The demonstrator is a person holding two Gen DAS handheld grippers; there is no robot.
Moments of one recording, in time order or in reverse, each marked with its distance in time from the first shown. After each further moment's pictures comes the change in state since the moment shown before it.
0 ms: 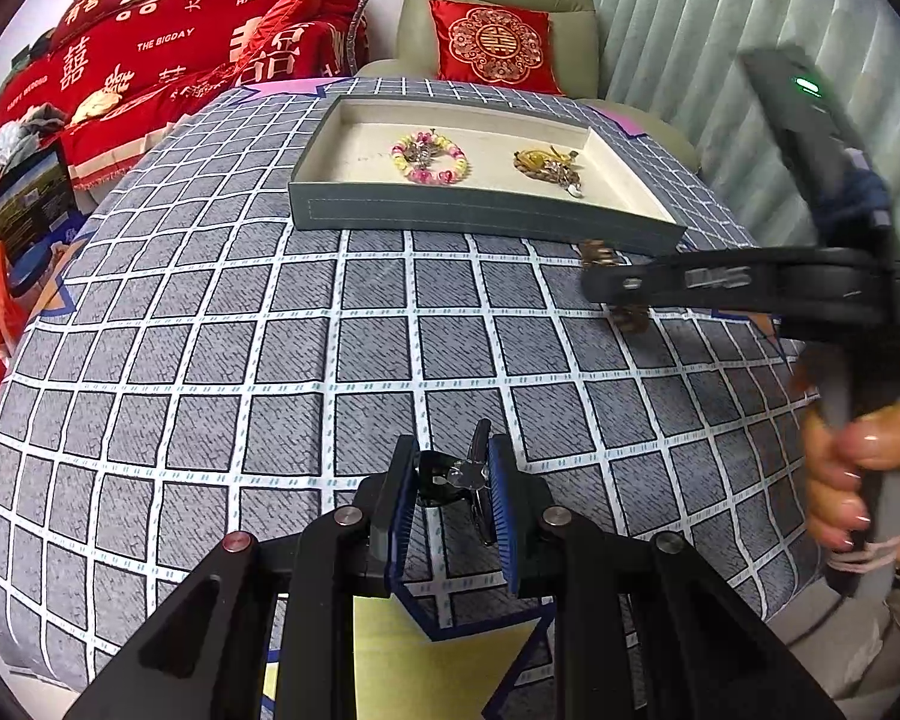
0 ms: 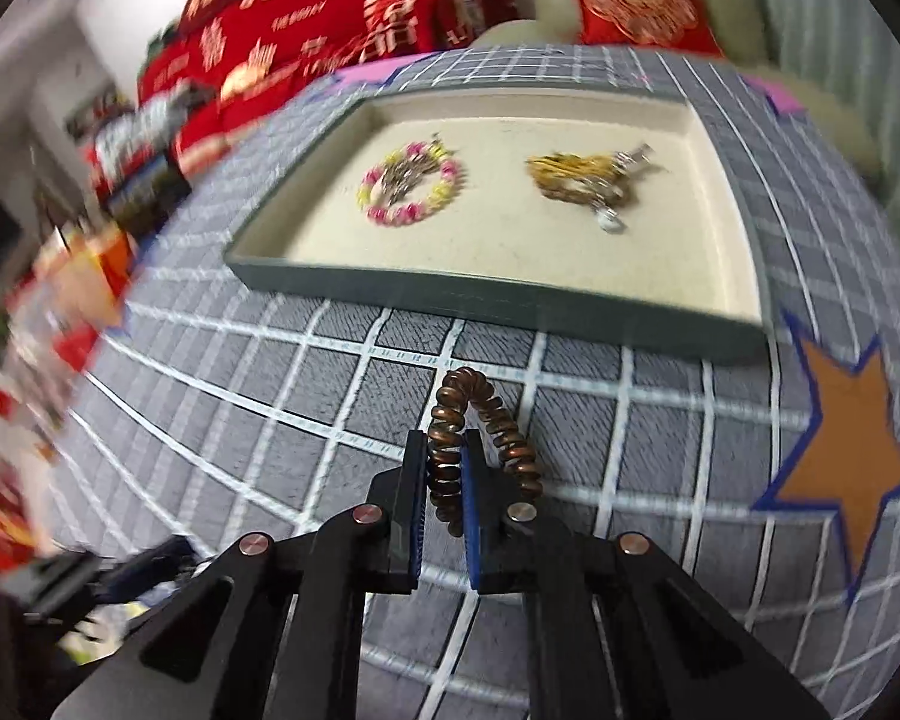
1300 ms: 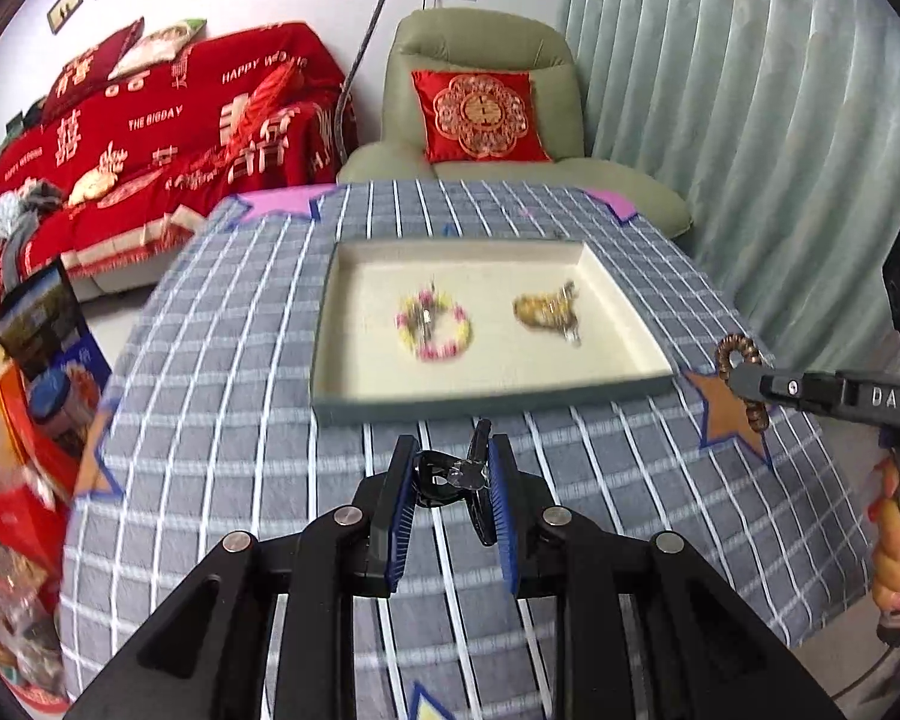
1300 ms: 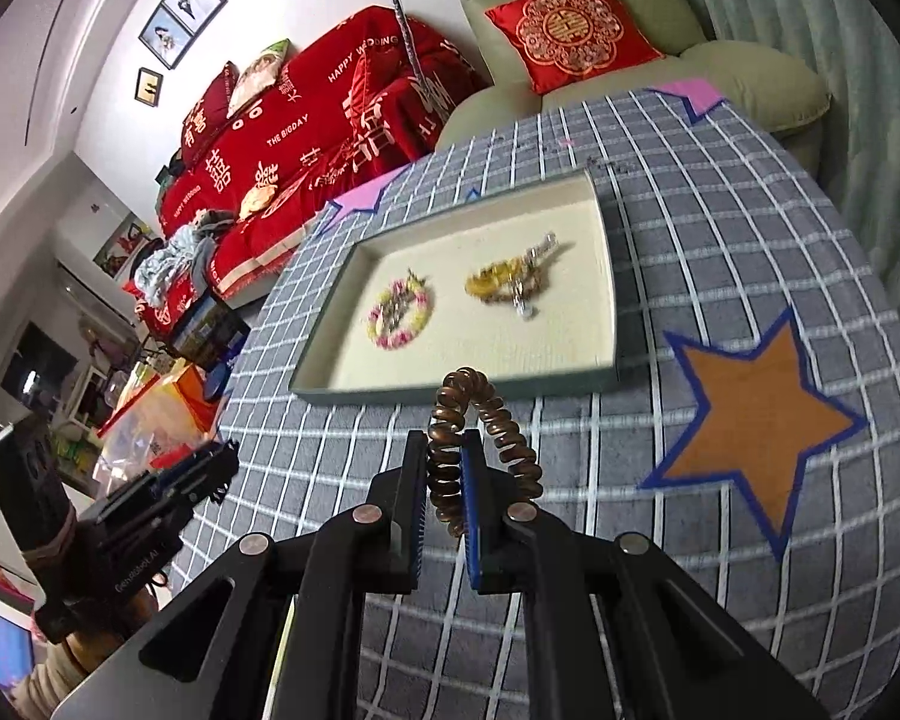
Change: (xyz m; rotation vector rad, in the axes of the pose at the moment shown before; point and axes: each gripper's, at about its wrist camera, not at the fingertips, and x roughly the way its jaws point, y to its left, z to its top) left arm -0.032 -0.003 0.099 0.094 -0.146 0.032; right arm -0.097 -0.053 0.012 0.186 -0.173 0.140
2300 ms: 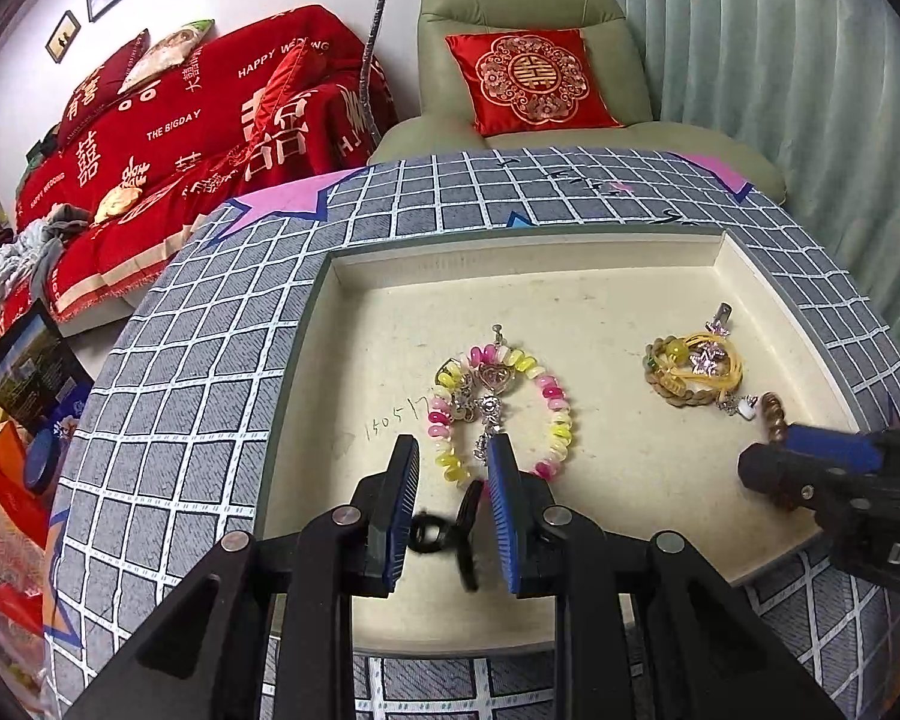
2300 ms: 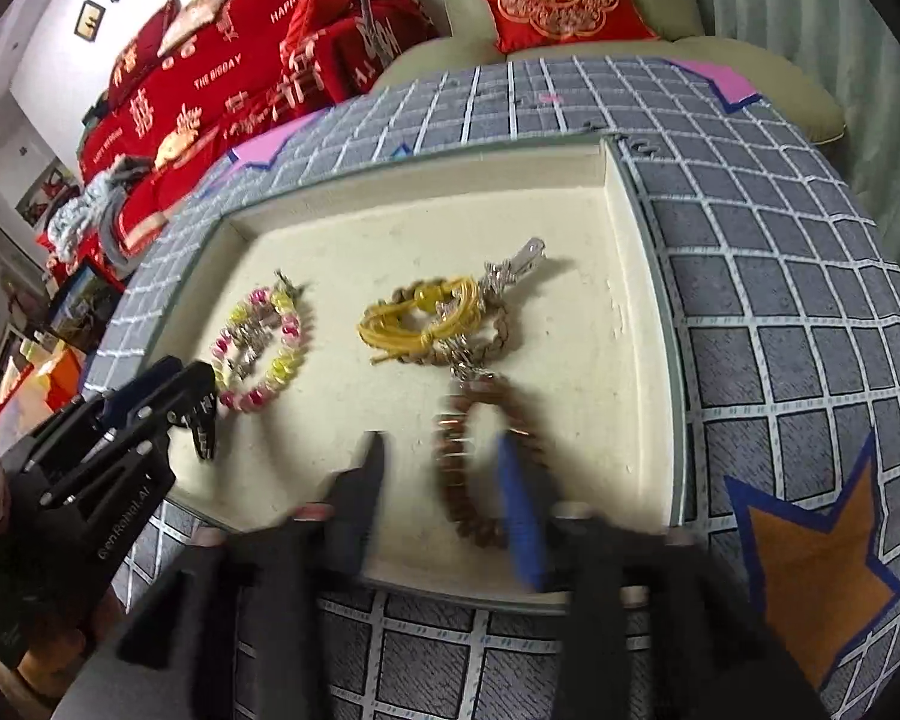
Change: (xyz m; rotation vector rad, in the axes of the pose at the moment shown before) left arm 0.150 0.002 0.046 0.039 0.054 0.182; right arm 0.132 -0.017 0.050 -0.062 0.087 -0.214
